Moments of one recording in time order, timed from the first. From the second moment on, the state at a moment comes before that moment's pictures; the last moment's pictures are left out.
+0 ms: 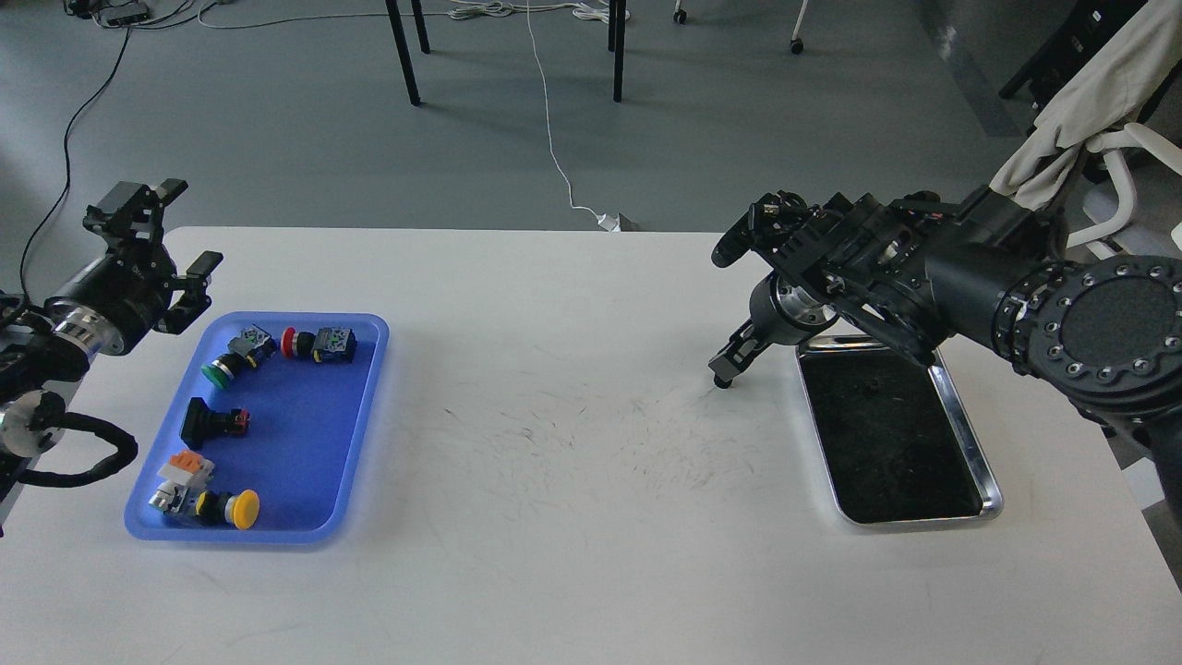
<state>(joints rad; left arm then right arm) -0.71 0.59 -0.38 -0.49 0.13 -0.47 -0.49 1.36 0.00 -0.71 0.44 -1.35 0.49 0.49</state>
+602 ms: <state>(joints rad) -0.71 0.59 -0.38 -0.49 0.13 -0.47 -0.49 1.33 0.00 -0.71 0.46 -1.36 0.49 0.49</state>
